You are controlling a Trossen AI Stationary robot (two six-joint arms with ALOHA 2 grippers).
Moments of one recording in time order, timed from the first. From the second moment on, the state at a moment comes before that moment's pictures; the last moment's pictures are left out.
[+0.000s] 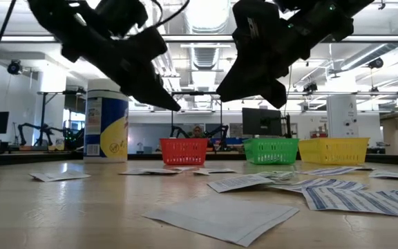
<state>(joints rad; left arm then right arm) 0.04 1.42 0.69 0.19 0.05 0.03 0.14 1.57 0.85 0.08 0.16 0.69</state>
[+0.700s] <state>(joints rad) -0.06 1.73 0.71 0.53 -0.04 -0.02 0.15 1.60 0.83 0.06 0.16 0.87</state>
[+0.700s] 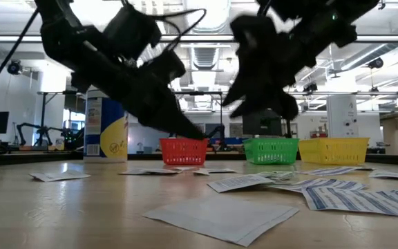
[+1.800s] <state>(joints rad) 0.02 1.85 0.70 0.59 -0.07 -0.03 0.13 1.81 0.85 0.11 0.16 1.01</state>
